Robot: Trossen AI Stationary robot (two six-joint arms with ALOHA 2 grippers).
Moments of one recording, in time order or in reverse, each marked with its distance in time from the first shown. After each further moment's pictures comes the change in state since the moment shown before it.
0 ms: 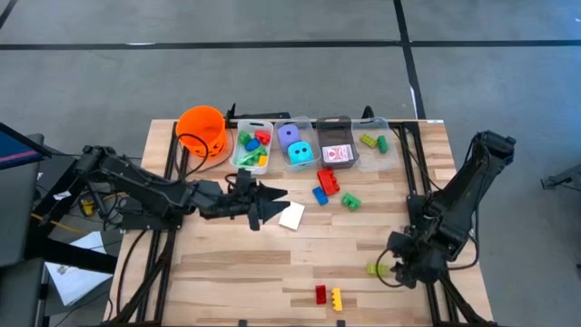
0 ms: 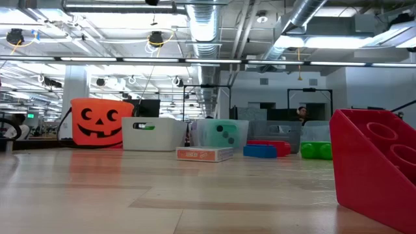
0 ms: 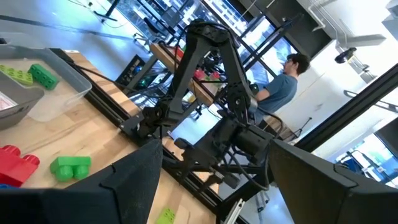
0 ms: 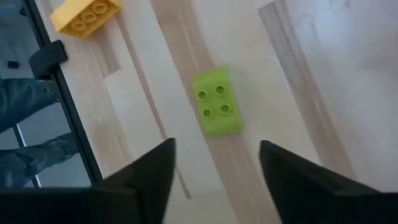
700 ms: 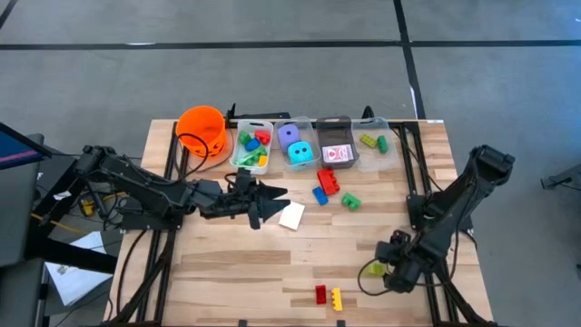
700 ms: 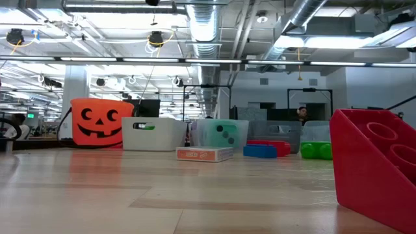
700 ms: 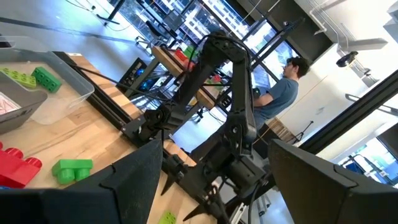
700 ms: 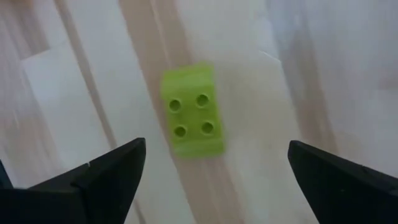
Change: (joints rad) left arm -0.003 0.000 0.000 0.006 -0.012 0.000; right arm -0.069 0.249 0.000 0.085 -0.056 -0.162
